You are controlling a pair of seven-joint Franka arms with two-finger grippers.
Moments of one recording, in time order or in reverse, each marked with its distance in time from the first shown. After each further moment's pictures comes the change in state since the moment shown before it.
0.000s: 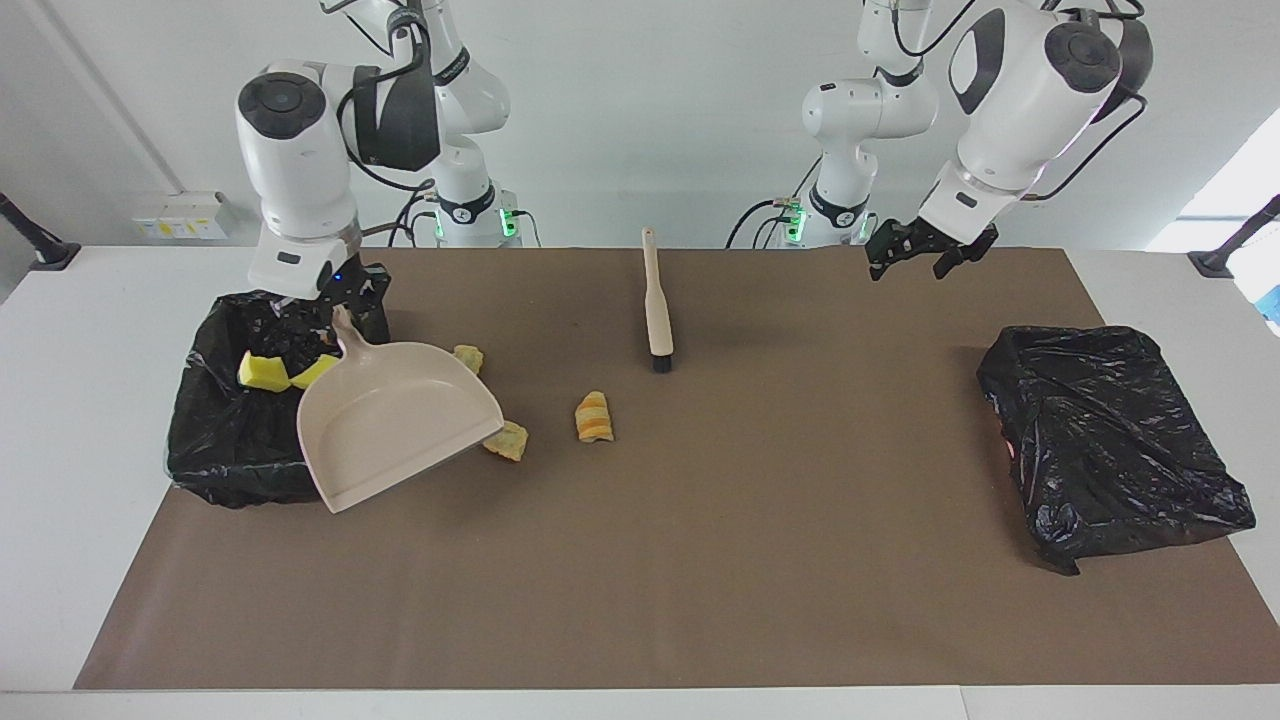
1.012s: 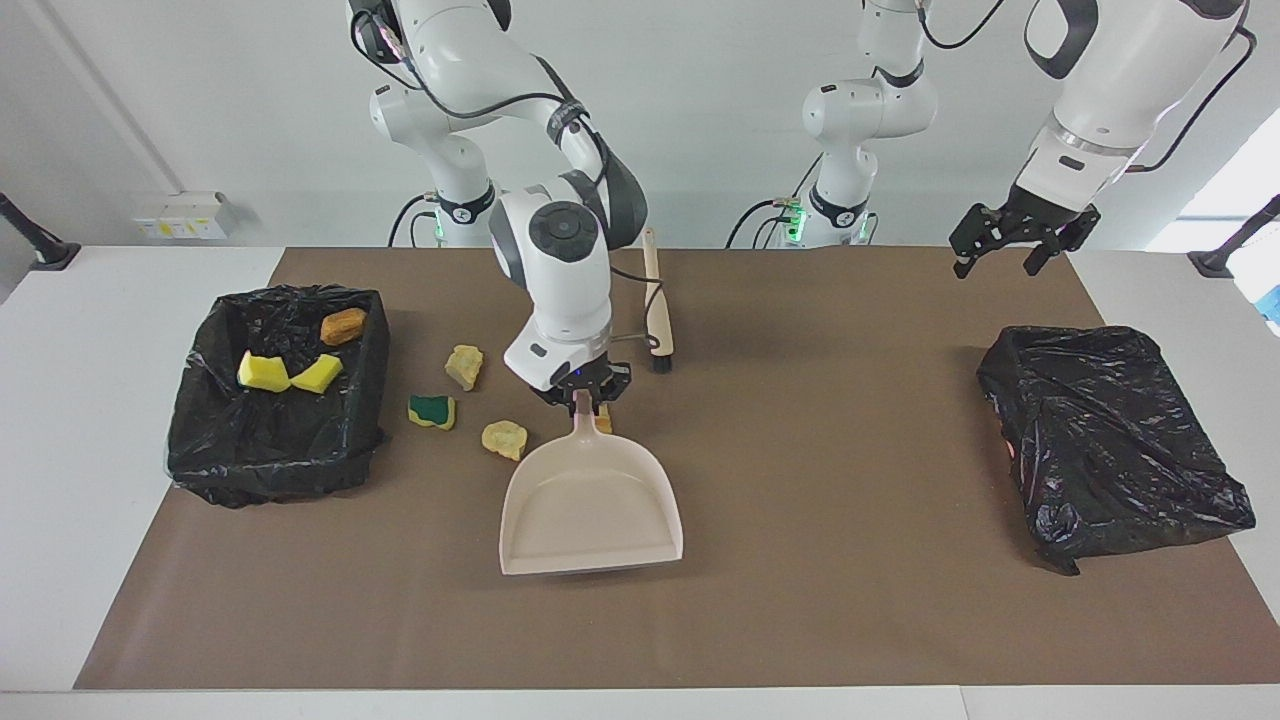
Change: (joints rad) left arm 0.024 0.059 0.062 0.124 0.083 0.072 0.082; right arm 0.358 0.439 0.010 0.317 0.160 0.196 0.826
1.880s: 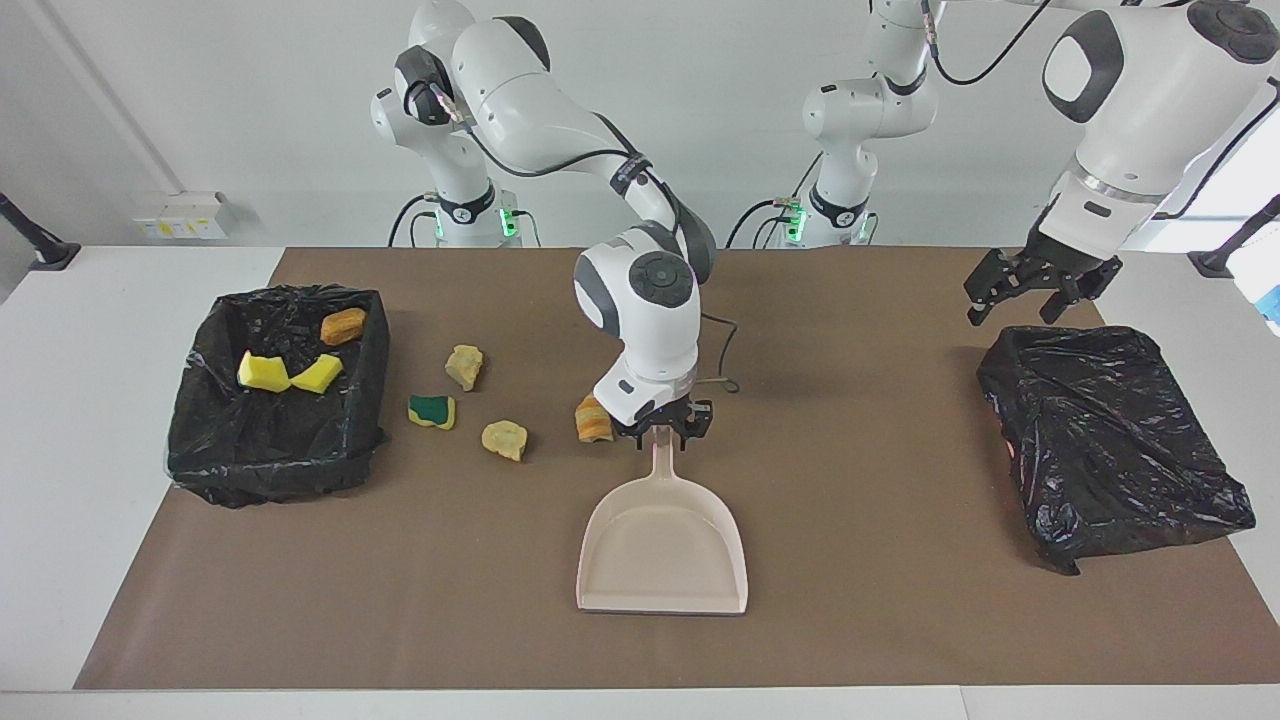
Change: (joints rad) left arm 0.000 0.151 -0.011 0.163 0.000 0.037 0.001; right arm 0.099 0.168 -0.004 0.183 0.000 0.029 0.174
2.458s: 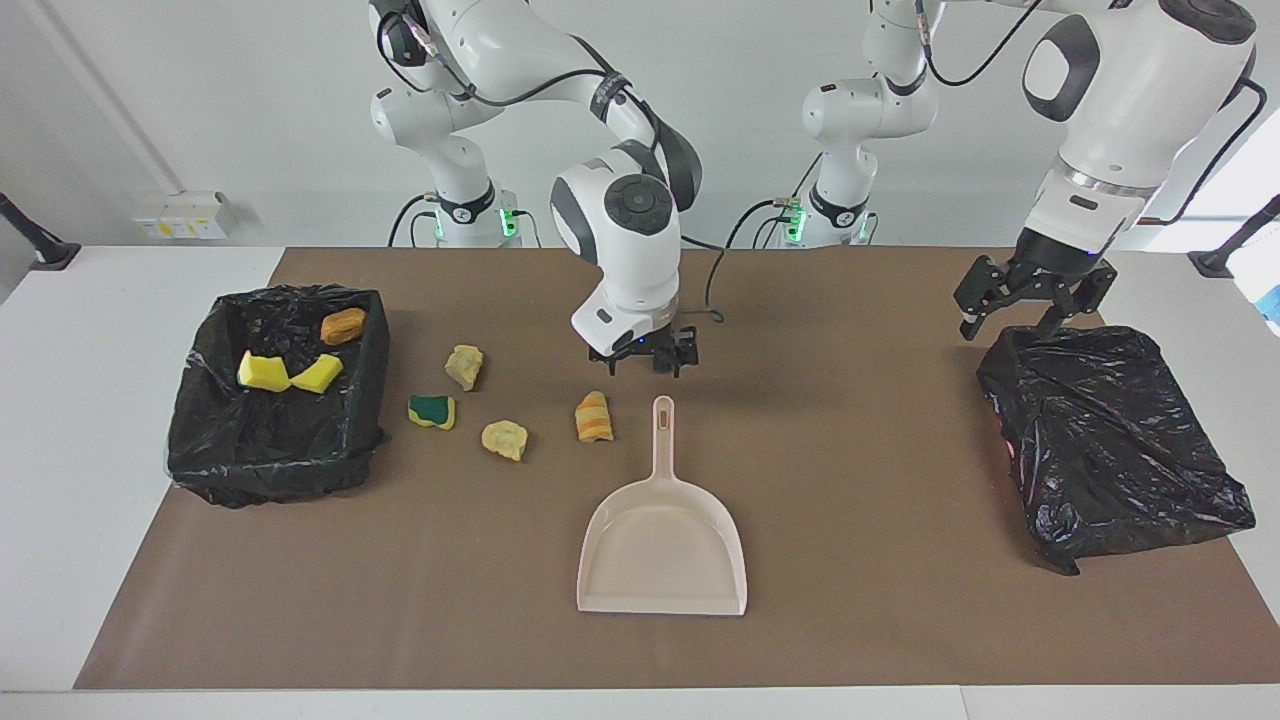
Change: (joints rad) left arm -0.039 0.016 -0.017 -0.004 -0.001 0.166 -0.005; right arm 0.007 -0.306 0.007 -0.302 0.110 -0.133 0.000
